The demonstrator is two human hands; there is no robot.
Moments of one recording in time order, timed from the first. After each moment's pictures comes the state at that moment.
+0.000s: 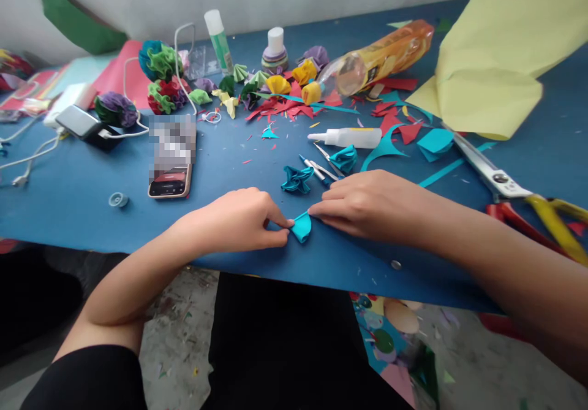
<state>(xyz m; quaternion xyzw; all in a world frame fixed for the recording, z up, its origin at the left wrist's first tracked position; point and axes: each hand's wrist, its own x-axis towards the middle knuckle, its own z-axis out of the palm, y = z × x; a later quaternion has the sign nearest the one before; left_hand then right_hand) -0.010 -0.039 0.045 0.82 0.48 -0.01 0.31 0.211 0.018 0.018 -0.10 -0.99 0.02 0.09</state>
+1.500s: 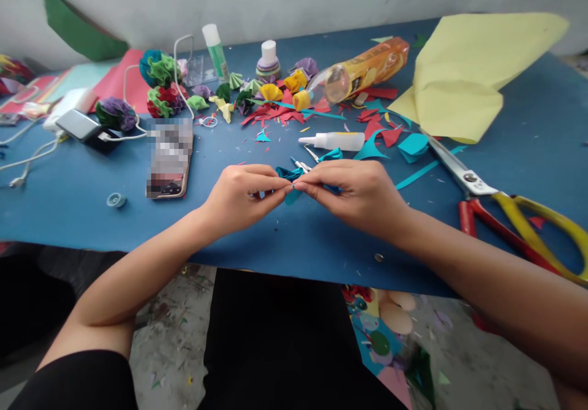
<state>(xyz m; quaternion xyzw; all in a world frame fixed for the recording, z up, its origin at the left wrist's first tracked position) -0.006 -0.030 0.023 0.83 0.39 0.38 0.12 0.197 0.003 0.021 -0.28 -0.88 0.17 0.34</state>
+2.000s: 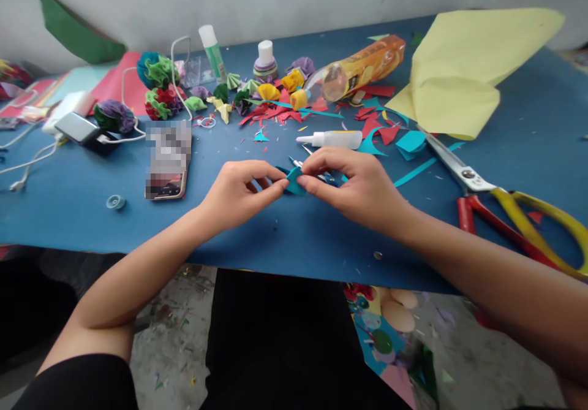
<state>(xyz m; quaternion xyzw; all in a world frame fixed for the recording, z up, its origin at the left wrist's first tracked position) -0.003 -0.030 0.028 0.76 0.48 0.37 0.24 0.194 0.007 0.024 -0.31 -0.83 0.27 0.37</state>
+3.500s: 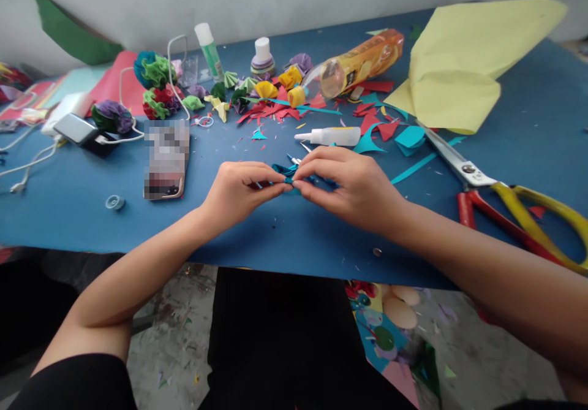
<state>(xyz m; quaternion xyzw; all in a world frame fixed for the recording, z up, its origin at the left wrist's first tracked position) -0.003 -0.024 0.013 0.78 0.41 0.44 0.18 0.197 0.006 0.021 -0.23 -0.90 0.11 0.35</state>
